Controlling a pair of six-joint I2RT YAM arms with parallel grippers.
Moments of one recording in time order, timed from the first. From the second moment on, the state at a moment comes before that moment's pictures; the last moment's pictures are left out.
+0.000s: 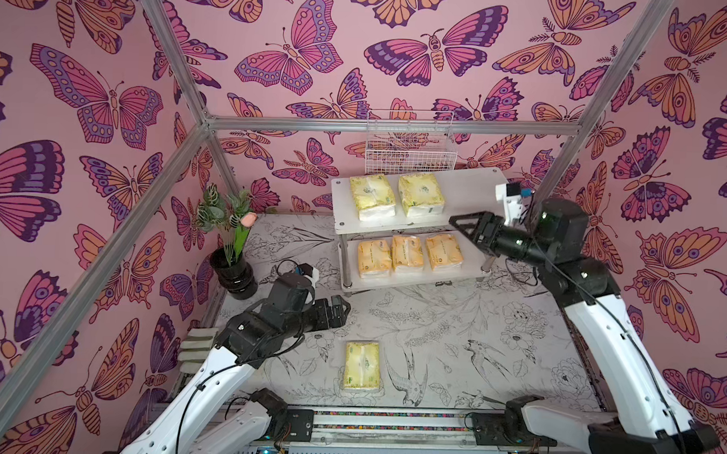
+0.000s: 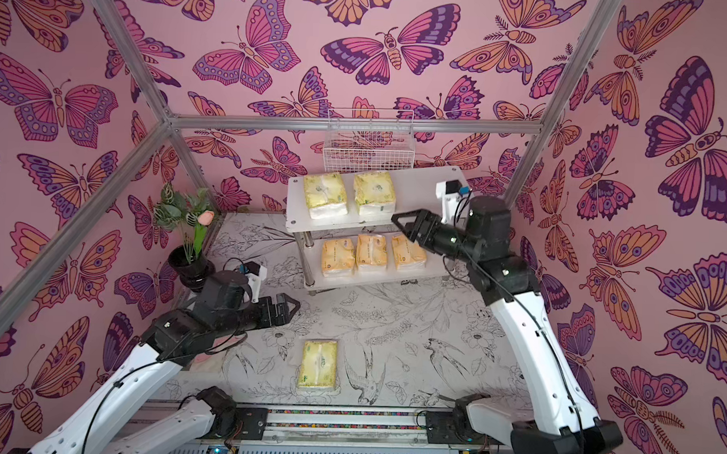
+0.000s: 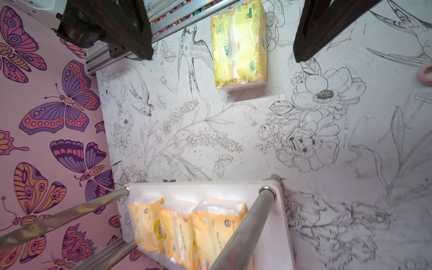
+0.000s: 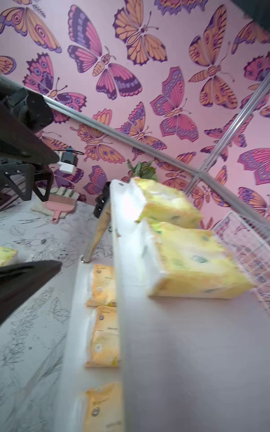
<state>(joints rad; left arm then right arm) -0.55 0.84 0.91 -0.86 0.12 -0.68 0.39 1.14 1.36 -0.56 -0.57 0.72</state>
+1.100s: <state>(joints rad) -0.77 1.05 0.37 -0.23 0.30 -1.01 0.91 1.24 0.45 -0.08 -0.39 0.79</state>
